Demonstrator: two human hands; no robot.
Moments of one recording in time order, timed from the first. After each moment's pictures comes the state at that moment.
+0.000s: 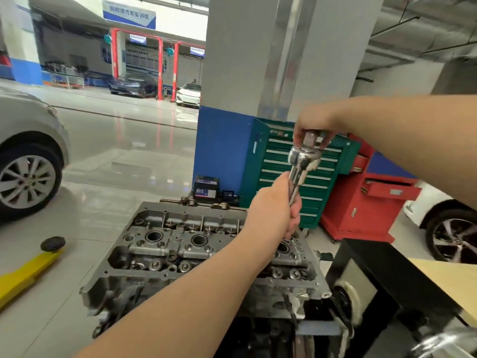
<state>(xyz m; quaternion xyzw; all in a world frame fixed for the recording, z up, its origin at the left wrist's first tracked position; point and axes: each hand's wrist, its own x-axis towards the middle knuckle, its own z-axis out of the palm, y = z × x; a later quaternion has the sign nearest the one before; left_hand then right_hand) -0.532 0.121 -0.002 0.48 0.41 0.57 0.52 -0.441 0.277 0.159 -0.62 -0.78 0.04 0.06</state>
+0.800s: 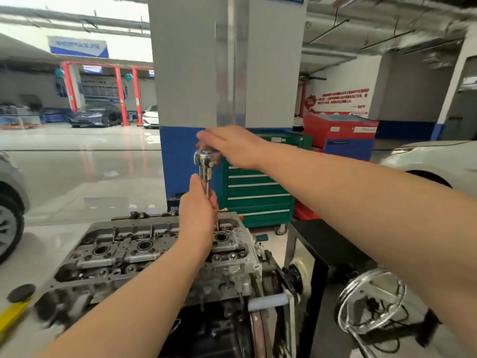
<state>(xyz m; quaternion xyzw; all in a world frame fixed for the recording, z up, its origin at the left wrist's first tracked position) -0.507 0.112 -0.018 0.42 0.44 0.70 0.38 -0.403 0.166 0.114 -0.42 -0.87 0.03 0.24</state>
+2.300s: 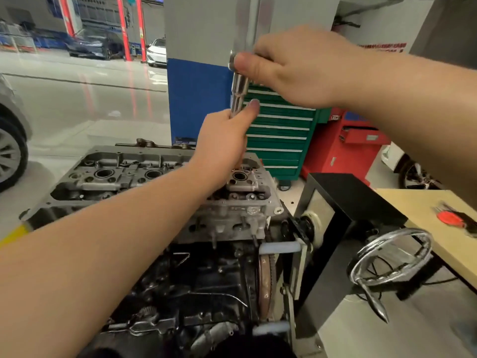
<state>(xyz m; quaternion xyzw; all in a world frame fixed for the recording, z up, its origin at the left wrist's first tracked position) -0.524 0.130 -0.033 0.55 0.42 0.63 0.34 -0.384 0.120 0.102 -0.37 -0.87 -0.28 0.16</state>
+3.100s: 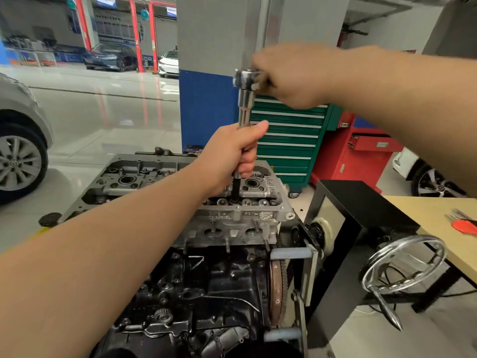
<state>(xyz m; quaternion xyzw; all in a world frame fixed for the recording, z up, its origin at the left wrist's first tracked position) -0.552 0.130 -0.039 0.61 0.30 0.53 0.50 -0.401 0.158 0.119 -0.39 -0.87 -0.31 0.04</state>
